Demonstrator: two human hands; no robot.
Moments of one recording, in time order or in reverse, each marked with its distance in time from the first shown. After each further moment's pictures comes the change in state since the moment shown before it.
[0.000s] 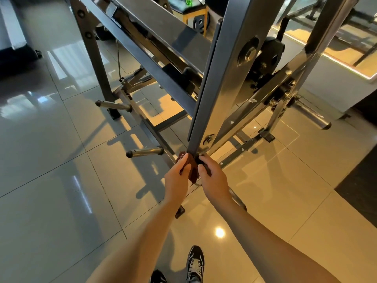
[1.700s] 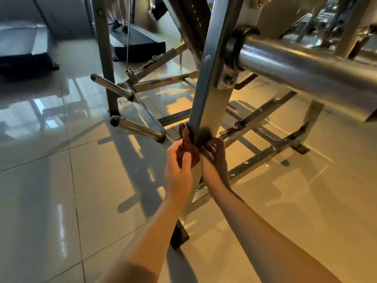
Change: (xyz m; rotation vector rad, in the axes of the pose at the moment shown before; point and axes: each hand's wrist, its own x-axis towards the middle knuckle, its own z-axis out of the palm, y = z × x) left_hand 0.055 -0.345 0.095 -0.229 0.291 0.431; right_hand 0.123 0.336 0.160 0.222 0.160 -0.419
